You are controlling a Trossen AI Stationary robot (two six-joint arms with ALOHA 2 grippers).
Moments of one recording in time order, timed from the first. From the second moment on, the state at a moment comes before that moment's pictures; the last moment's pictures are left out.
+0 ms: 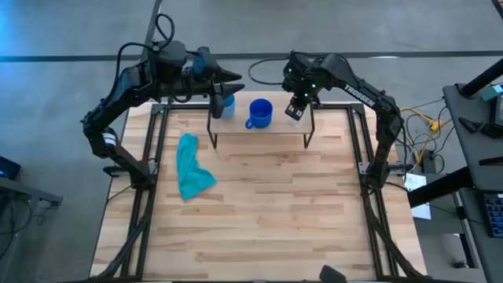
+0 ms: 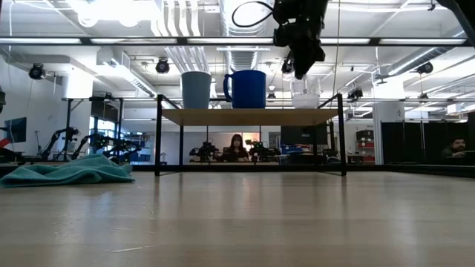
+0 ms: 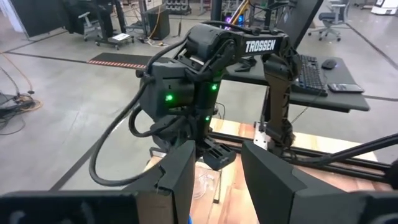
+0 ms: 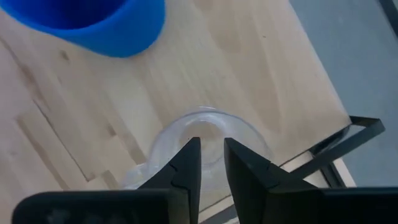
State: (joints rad) left arm 0.28 1.54 2.20 -0.88 -0.02 0.01; right arm -0.58 1.85 2.05 -1.46 0.00 -0.08
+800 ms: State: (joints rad) left arm 0.28 1.52 2.20 -0.88 0.03 0.01; right arm -0.56 1.89 2.04 -1.45 0.05 -0.08
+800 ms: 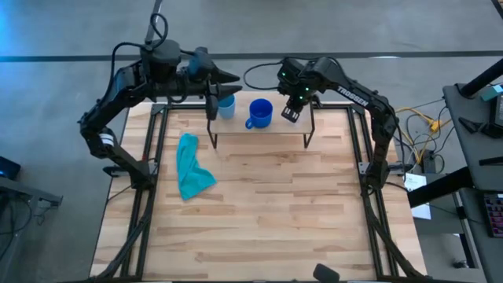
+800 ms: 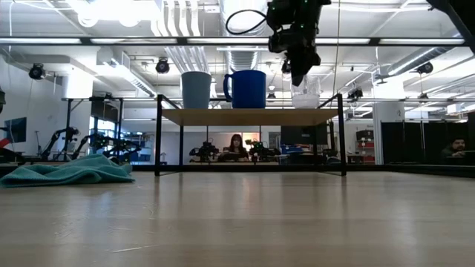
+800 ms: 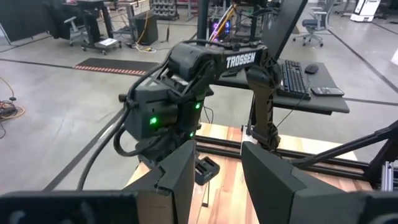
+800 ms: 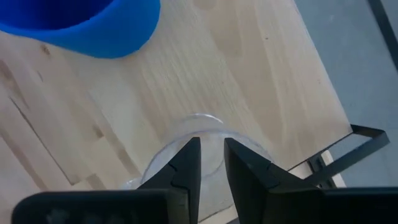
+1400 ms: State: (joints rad) left arm 0.28 1.50 2.20 -0.88 0.03 0.01; right arm -0.56 1.90 2.04 -1.39 0.05 -0.08
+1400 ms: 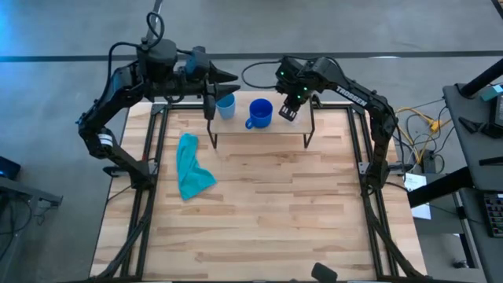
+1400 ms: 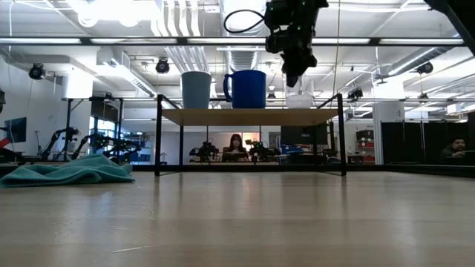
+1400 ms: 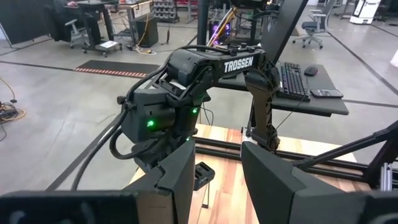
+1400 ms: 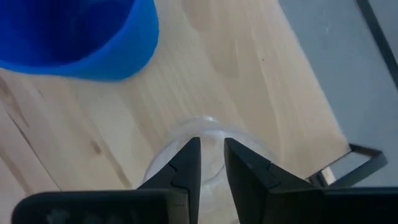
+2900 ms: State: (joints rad) left arm 0.26 1.50 2.20 -0.87 0.03 0.01; right arm -0.42 1.90 2.10 -1.12 -0.11 -0.12
